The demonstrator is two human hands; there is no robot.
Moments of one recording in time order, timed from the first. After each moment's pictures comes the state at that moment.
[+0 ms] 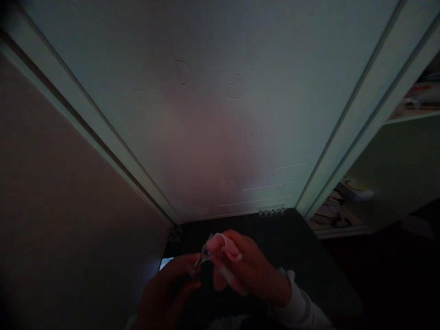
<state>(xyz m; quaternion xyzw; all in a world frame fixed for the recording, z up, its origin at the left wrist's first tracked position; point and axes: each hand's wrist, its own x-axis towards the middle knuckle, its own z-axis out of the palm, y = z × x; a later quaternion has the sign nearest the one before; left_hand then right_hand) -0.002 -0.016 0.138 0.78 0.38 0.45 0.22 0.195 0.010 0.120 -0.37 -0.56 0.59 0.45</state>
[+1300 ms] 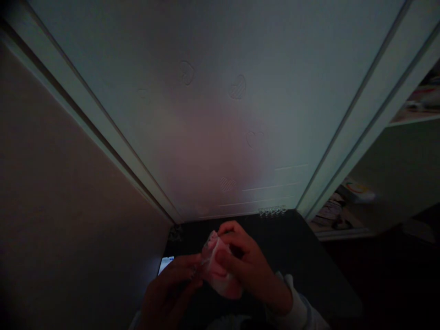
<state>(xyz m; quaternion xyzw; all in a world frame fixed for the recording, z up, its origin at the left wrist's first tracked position) 0.006 -0.016 0.134 0.76 0.30 0.52 0.23 0.190 0.013 0.124 -0.32 -0.57 0.51 0.55</state>
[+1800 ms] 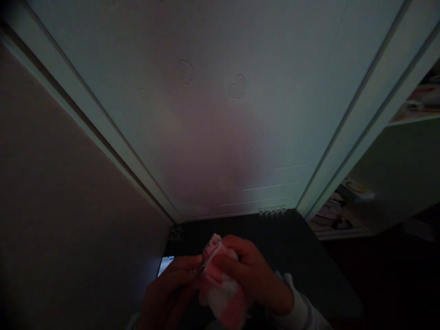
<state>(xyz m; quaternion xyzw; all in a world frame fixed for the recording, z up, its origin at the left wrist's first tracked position) 0.001 -0.019 0.137 0.78 0.31 0.49 0.24 0.192 0.008 0.125 -0.36 -0.58 0.54 0.49</state>
